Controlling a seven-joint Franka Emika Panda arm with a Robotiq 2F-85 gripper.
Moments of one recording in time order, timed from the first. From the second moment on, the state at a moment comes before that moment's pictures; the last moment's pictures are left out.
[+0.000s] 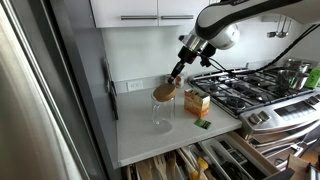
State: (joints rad) arm 0.04 0.02 0.04 -1.89 0.47 2.30 -0.66
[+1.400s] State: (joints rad) arm 0.02 0.02 0.03 -1.93 0.48 2.35 -0.52
